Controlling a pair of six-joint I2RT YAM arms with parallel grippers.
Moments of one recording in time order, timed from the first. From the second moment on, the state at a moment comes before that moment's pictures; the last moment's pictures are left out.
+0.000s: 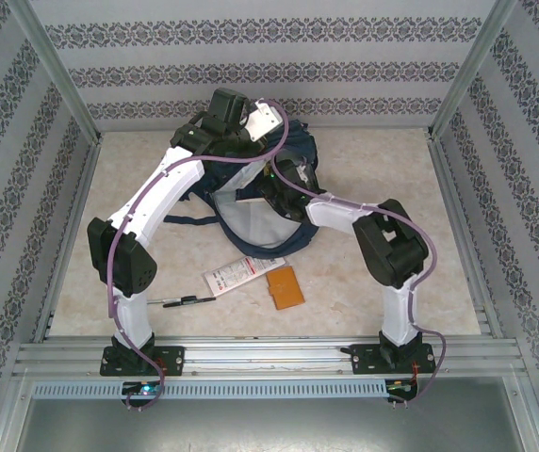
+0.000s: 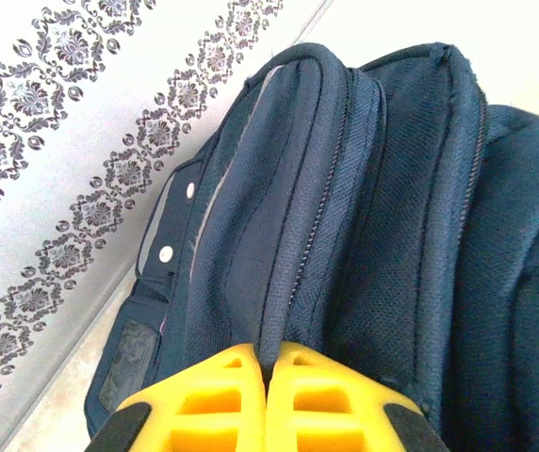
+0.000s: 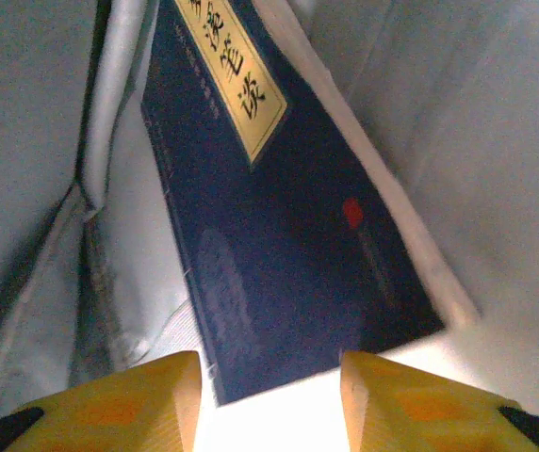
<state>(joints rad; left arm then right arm) -0.47 1.91 2.01 -0.73 0.10 0.51 0.60 1.98 1.30 0.00 0.05 1.31</state>
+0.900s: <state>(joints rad) -0.47 1.91 2.01 -0.72 0.11 0.50 0.55 2.25 1.51 0.14 0.04 1.16</state>
